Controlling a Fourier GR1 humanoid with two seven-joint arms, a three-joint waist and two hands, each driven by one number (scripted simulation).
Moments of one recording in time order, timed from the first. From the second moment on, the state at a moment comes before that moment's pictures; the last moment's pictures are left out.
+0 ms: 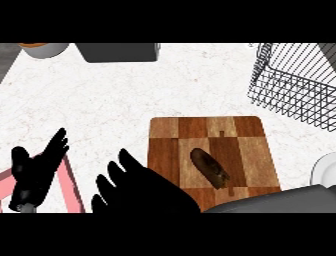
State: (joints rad) left arm 0.07 0.39 -0.17 -1.46 0.26 0.18 0.19; right arm -1.11 -0.32 0.93 -1.92 0.28 0.82 0.65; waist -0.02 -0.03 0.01
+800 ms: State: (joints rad) left arm 0.09 0.38 -0.15 -1.49 0.26 0.16 0.17; right arm -1.20 -0.34 0.87 -1.88 -0.01 1.02 0.81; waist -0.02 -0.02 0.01
